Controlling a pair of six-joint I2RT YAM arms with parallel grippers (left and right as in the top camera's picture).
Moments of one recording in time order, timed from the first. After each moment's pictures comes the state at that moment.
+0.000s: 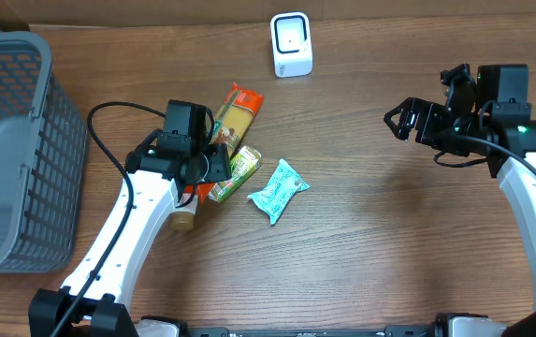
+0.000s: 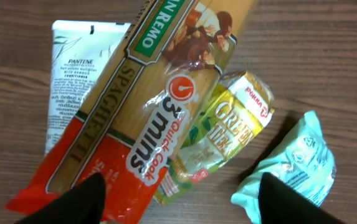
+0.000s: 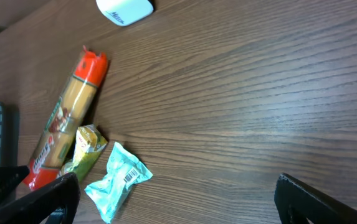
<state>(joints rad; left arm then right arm) -0.20 1.48 1.07 -0.74 0.01 -0.34 -0.03 1.46 1.25 -0.79 -0.47 0.25</state>
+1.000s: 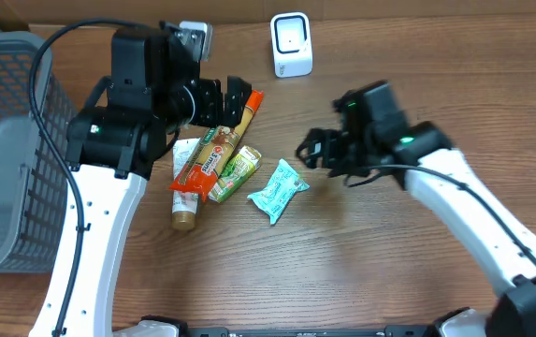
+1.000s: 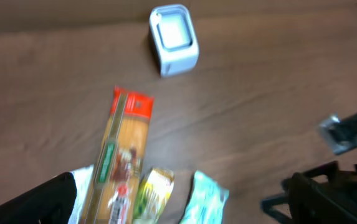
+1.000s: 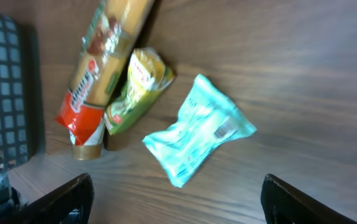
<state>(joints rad) -0.20 1.45 1.64 -0.95 0.20 -0.10 0.46 1.59 1.25 -0.71 -0.38 0.59</state>
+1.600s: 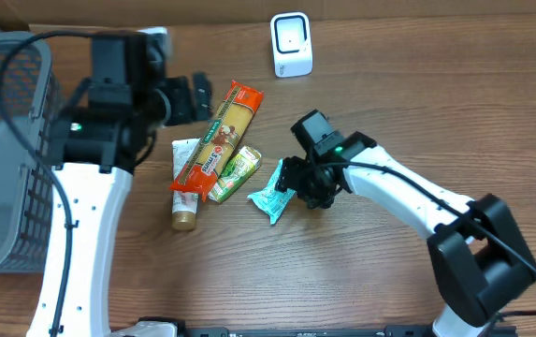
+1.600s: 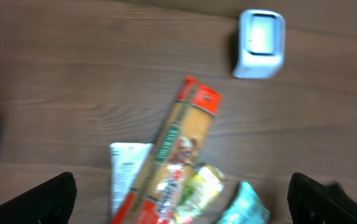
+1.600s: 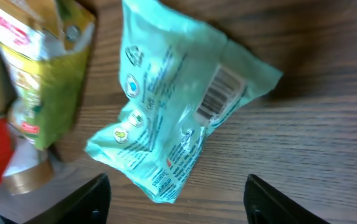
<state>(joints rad) -0.09 1.45 1.64 -1.01 0.03 -0.23 0.62 1.85 1.25 -0.68 -0.33 0.90</state>
